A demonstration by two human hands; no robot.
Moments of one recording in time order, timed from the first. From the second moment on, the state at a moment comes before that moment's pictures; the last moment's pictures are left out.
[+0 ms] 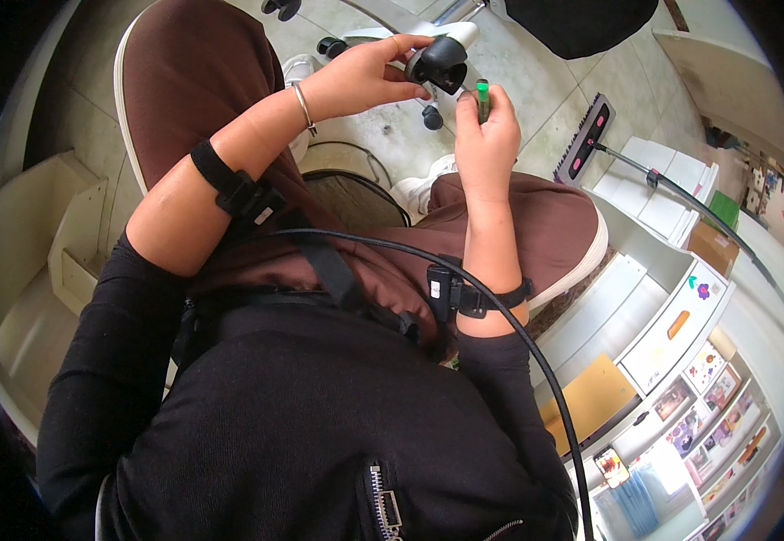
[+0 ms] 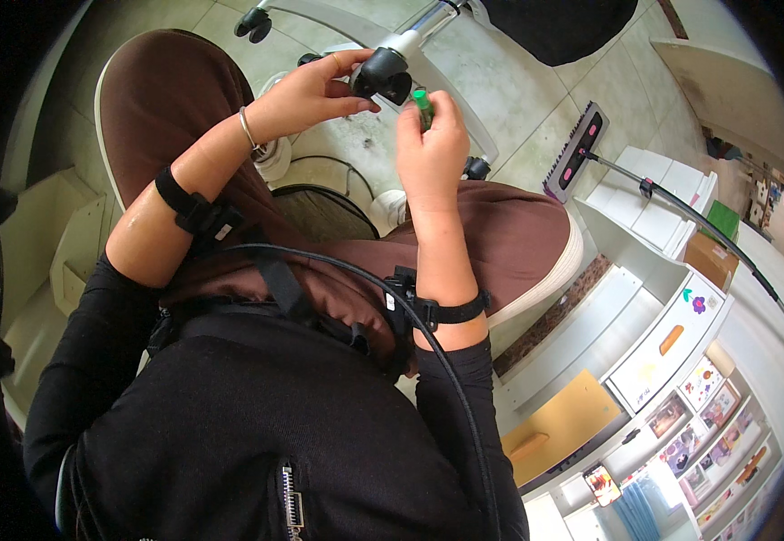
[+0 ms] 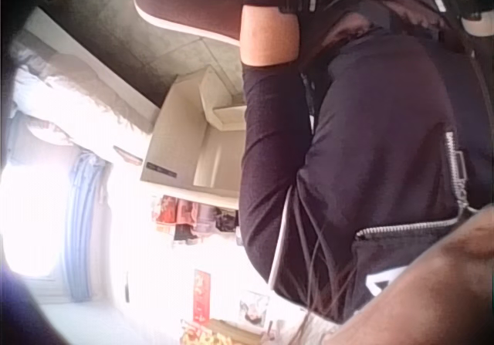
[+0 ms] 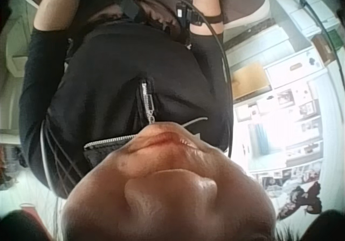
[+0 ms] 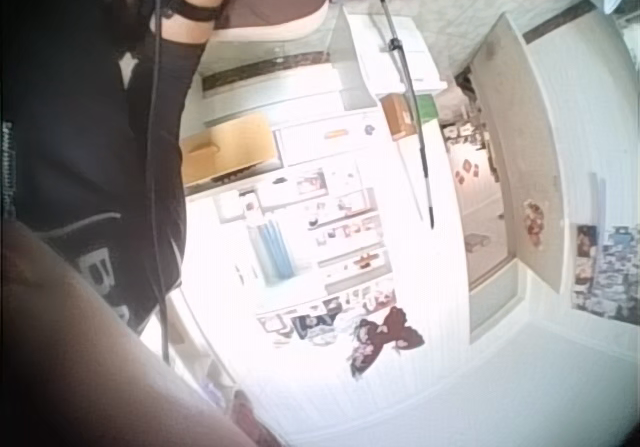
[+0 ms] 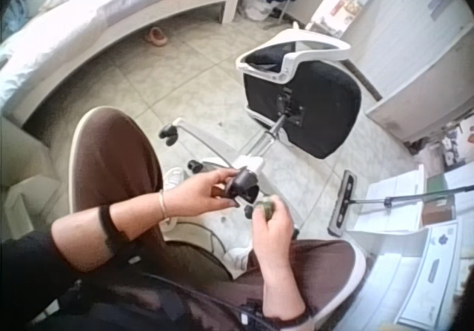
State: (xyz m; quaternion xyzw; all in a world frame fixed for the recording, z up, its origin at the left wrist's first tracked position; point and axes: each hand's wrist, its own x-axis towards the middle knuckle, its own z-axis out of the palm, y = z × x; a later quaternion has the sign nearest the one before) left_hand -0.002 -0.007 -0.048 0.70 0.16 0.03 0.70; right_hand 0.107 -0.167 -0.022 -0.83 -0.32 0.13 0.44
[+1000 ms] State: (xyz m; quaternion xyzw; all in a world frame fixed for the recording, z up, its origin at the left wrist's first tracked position) left_hand -0.003 -0.004 -0.048 0.68 0.14 0.04 0.72; right_hand 0.100 -0.165 -0.029 -0.64 -0.01 0.54 0.55
